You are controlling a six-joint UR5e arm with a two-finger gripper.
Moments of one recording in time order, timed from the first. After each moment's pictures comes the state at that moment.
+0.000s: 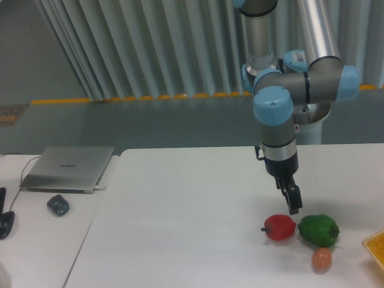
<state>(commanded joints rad) 2.22 -1.87 -1.55 -1.20 1.64 1.33</state>
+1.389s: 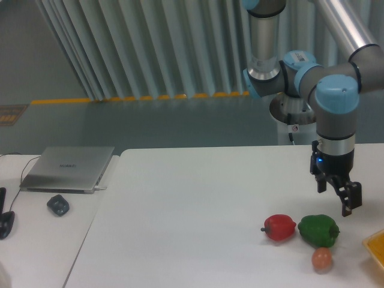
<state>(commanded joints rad) 2.45 -1.87 -1.55 -1.11 1.54 1.35</state>
